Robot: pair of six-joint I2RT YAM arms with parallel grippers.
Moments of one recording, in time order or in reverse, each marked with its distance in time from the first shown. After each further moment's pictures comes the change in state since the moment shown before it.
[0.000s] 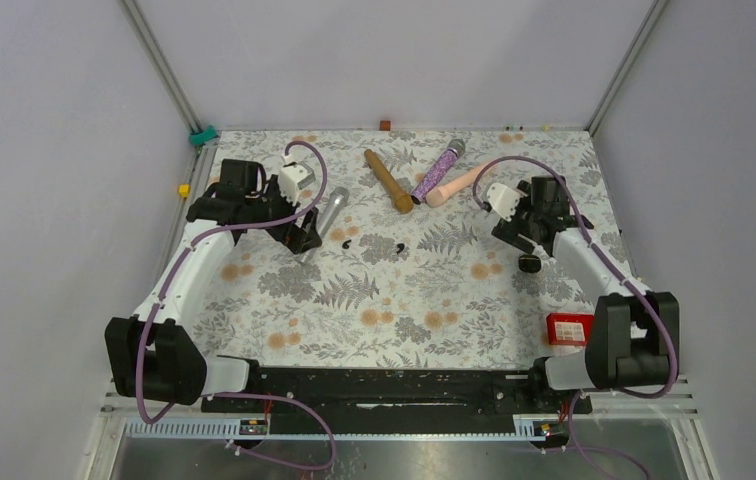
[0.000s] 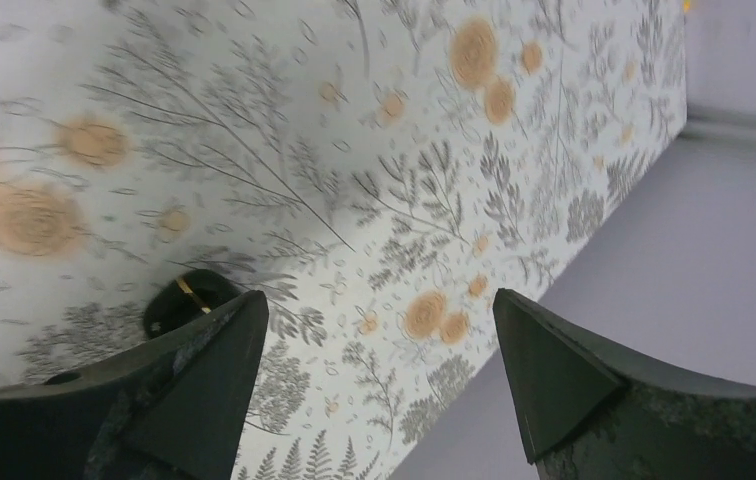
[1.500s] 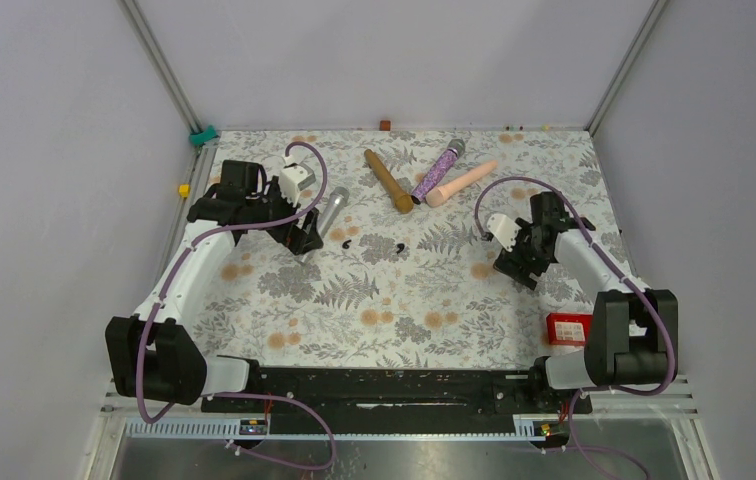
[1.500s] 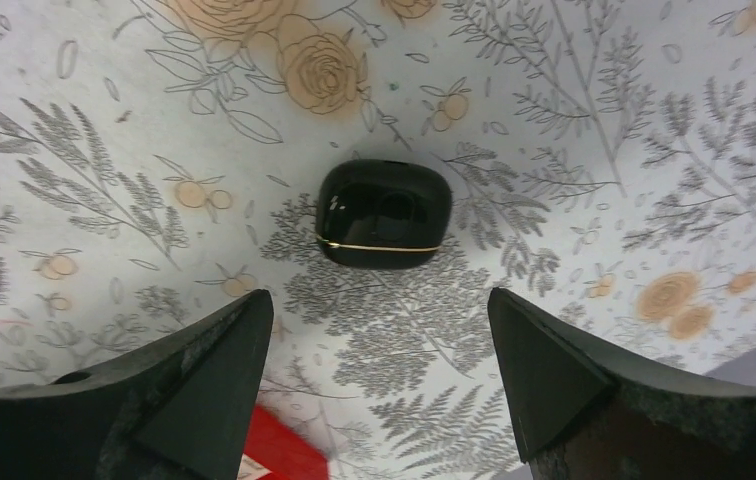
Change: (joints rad) left arm 0.000 0.001 -0.011 0.002 0.024 -0.008; right arm -0.034 0.036 -0.014 -0.348 -0.069 -0.003
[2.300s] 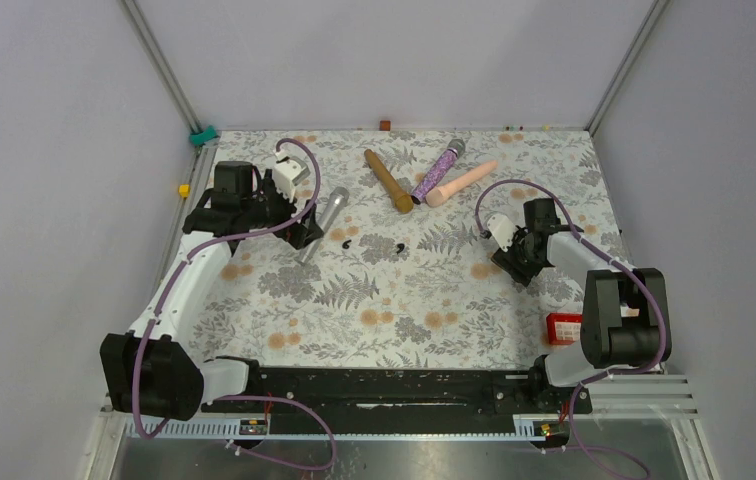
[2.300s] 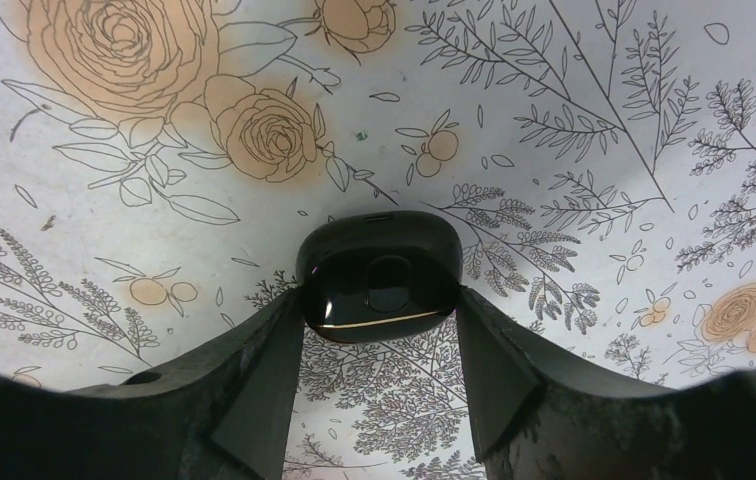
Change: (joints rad) left arm 0.000 -0.074 -0.054 0.148 -0.022 -0.069; right arm 0.005 0.101 -0.075 0.192 0.030 0.180
